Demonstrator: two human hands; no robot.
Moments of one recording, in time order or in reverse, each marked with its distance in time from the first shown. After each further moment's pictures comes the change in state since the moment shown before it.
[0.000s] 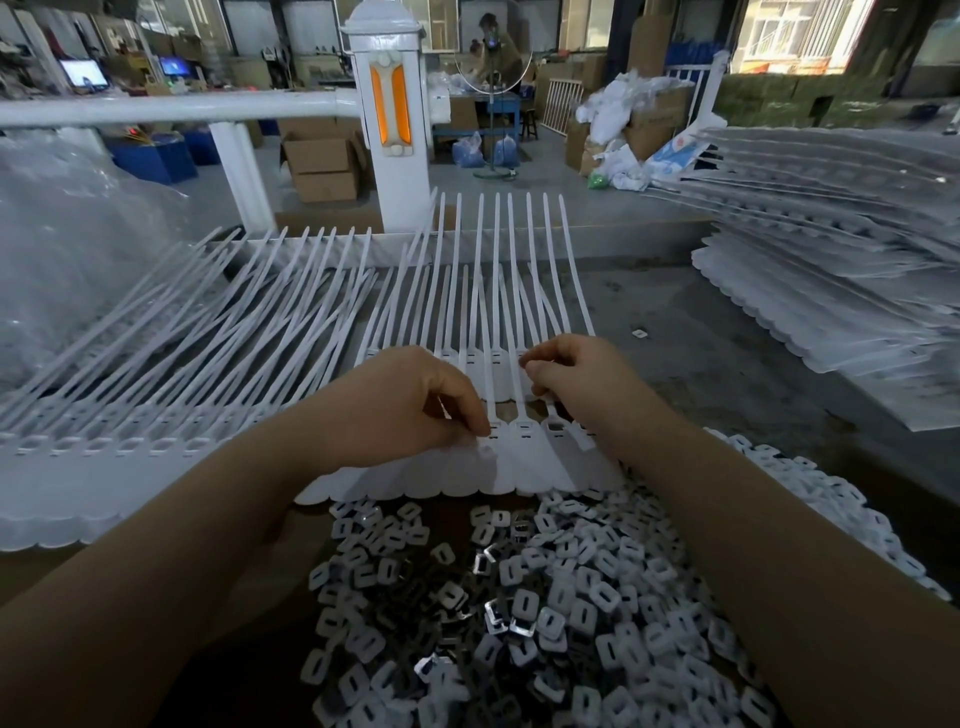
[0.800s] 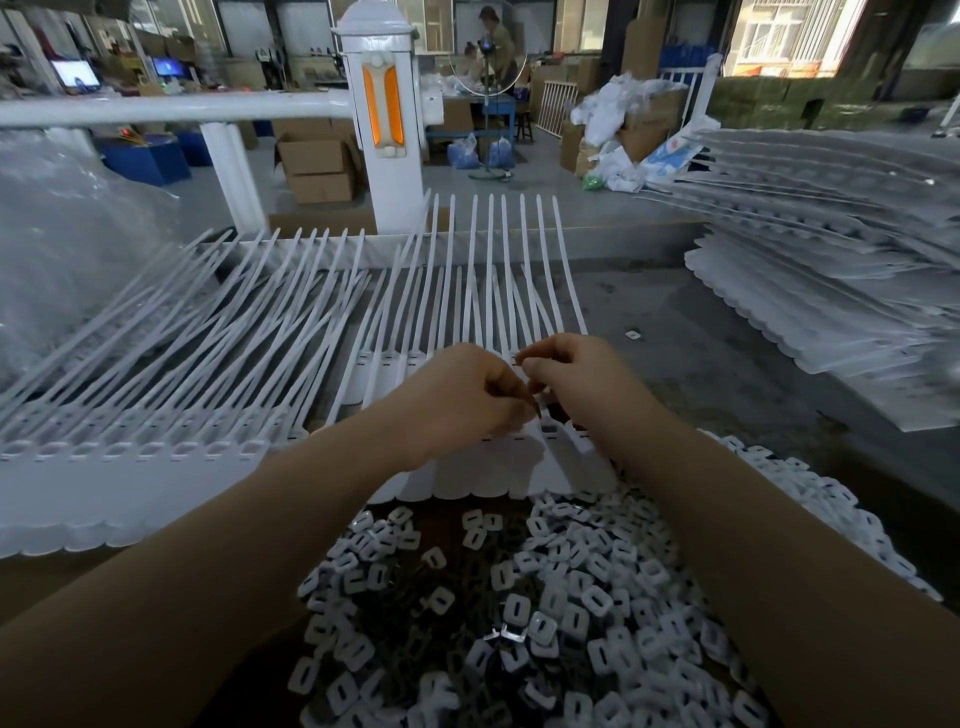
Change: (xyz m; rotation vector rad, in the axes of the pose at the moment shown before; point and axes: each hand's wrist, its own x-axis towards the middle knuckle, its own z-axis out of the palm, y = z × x) left_hand 0.036 0.026 0.031 -0.278 0.068 -0.263; right_hand 0.003 0.000 -0.002 -0.034 0.014 0.010
